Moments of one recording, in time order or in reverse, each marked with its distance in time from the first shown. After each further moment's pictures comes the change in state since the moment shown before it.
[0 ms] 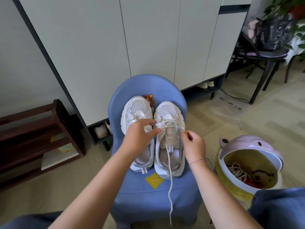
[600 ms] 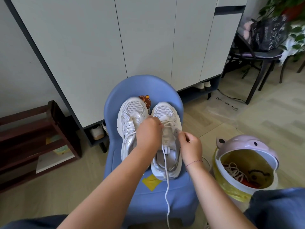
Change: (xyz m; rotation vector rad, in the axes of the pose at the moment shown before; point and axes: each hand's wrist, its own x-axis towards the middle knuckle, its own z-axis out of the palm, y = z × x) left_hand 0.034 0.008 0.054 0.362 0.112 0.090; right_hand 0.002 0.004 0.001 -0.022 0.021 0.052
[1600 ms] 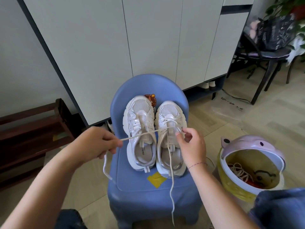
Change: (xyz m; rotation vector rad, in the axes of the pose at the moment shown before) left_hand -0.059 -0.081 -0.144 -0.221 -0.368 -0.248; right_hand -0.019 -0.016 0.001 -0.147 0.012 -0.064
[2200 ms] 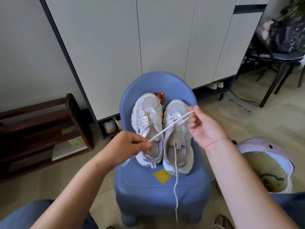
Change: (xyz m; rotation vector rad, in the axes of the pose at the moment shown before) left_hand 0.000 -0.001 0.046 -0.291 -0.094 0.105; right_hand 0.026 -0.072 -0.028 1.111 -0.334 0.562
